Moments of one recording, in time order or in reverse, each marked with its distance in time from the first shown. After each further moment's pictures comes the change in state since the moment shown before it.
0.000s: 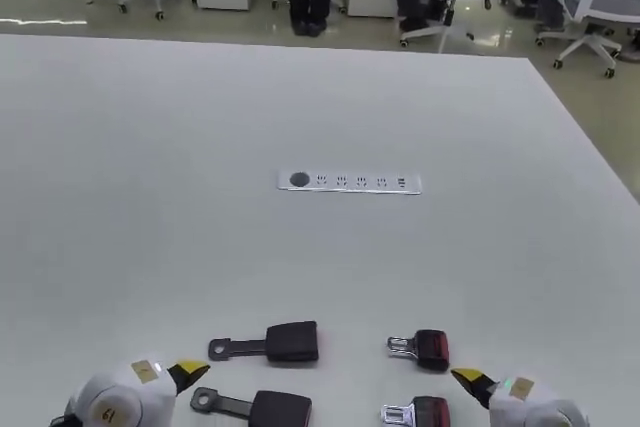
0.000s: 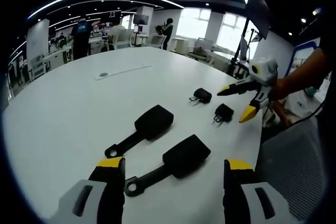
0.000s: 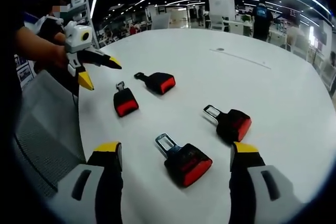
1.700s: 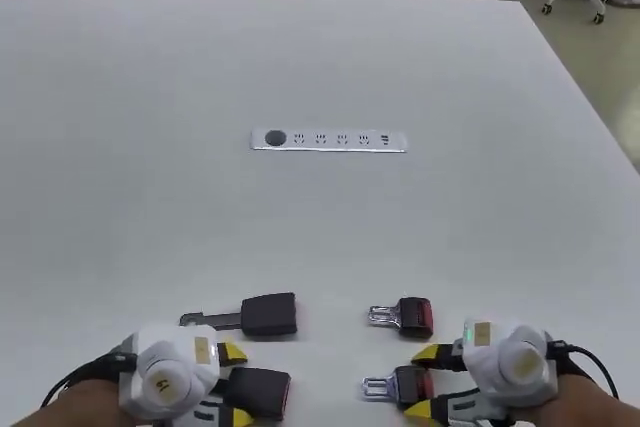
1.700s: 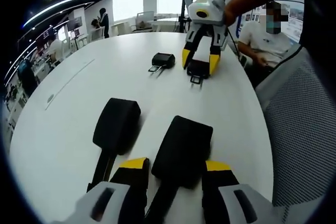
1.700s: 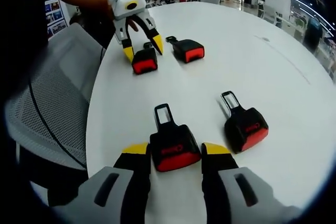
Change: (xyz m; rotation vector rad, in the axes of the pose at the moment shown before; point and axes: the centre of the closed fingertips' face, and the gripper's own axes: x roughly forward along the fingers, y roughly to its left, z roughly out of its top) left arm 0.064 -0.011 -0.028 0.443 0.237 -0.250; right arm 0.017 -0.018 -0.040 -0.318 0.253 0.298
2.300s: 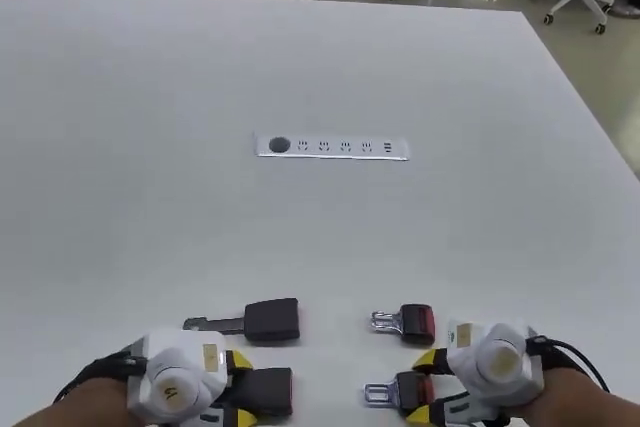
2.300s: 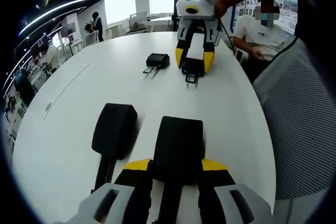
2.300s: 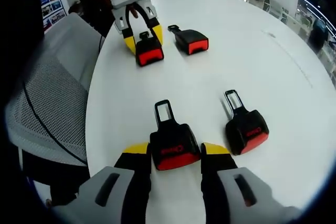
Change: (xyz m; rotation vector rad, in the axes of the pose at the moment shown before) left arm 0.003 0.001 0.004 0.066 0.017 -0.008; right arm 0.001 0.000 0.000 -0.026 0.130 0.003
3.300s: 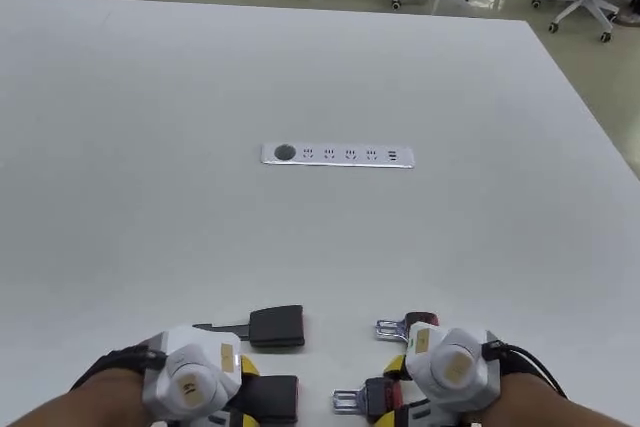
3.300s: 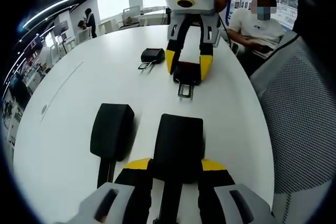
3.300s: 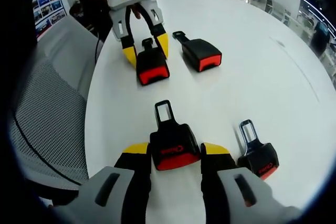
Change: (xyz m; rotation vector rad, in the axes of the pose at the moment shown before) left arm -0.002 -0.002 -0.001 0.029 0.066 -0.036; right arm 0.020 0.015 0.045 -0.007 -0.020 0.006
